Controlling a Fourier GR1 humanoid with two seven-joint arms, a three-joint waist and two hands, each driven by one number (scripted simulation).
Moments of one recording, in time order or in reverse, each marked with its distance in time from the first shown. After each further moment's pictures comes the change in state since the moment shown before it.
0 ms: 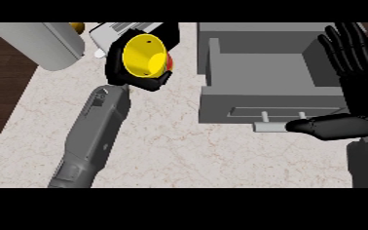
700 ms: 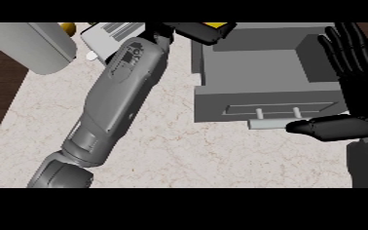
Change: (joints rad) left arm -0.377 -0.022 -0.204 0.000 0.074 0.328 0.424; right arm 0.004 0.002 -0.001 0.004 -0.001 0.008 -0.019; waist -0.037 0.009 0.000
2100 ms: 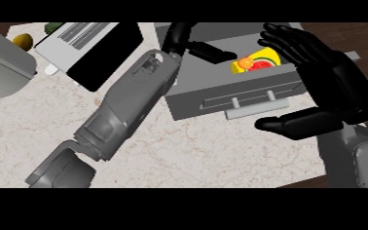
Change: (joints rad) left arm -0.089 -0.001 -0.308 0.374 0.271 0.013 -0.006; right arm -0.137 0.045 0.126 0.042 -0.106 0.126 -0.001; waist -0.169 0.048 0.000
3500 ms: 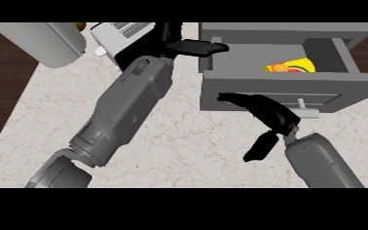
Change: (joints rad) left arm 0.095 0.009 0.097 -0.094 0.238 -0.021 -0.253; right arm 0.066 -0.153 0.388 0.398 0.635 0.095 -0.129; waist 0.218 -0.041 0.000
